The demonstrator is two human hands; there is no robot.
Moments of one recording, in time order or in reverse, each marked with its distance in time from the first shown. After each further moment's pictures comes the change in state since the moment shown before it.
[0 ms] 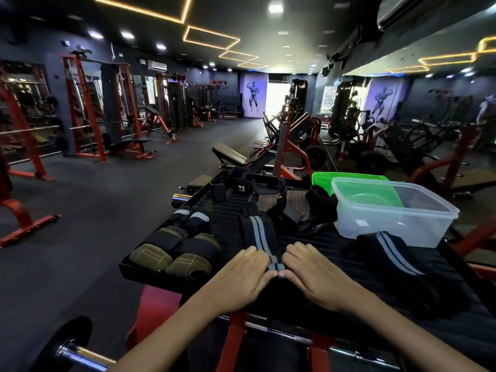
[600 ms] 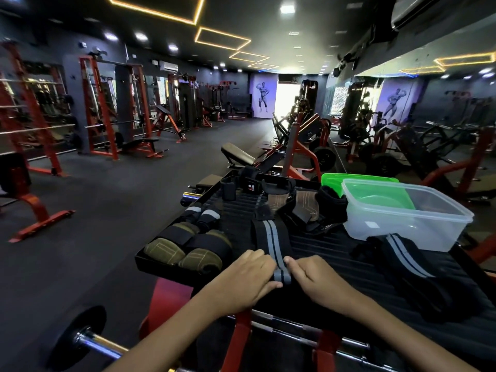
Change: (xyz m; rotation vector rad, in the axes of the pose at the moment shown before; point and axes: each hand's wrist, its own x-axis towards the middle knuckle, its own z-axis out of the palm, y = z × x) left_hand -0.017 0.001 -0.006 -0.055 -0.068 0.038; right_hand 0.008 -0.022 0.004 0.287 0.053 0.181
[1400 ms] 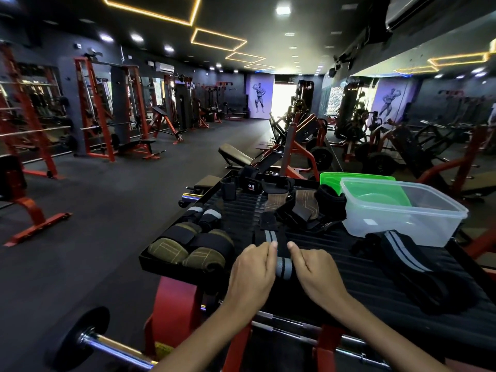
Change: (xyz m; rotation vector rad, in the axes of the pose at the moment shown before) left_hand 0.007 0.029 0.002 -0.443 0.449 -0.511; right_hand -0.002 -0.021 0.008 0.009 0.331 0.146
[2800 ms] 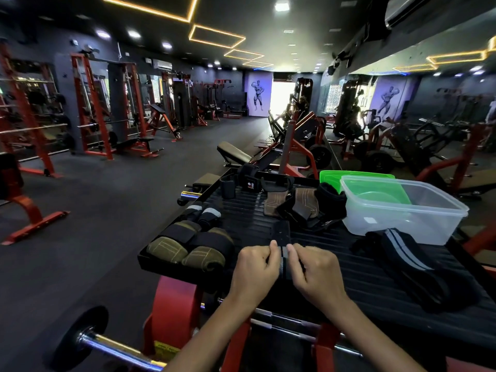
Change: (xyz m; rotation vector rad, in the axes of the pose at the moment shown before) left_hand 0.009 -0.007 0.015 -0.161 0.143 0.033; right_hand -0.003 -0.009 0.000 0.068 0.049 -0.033
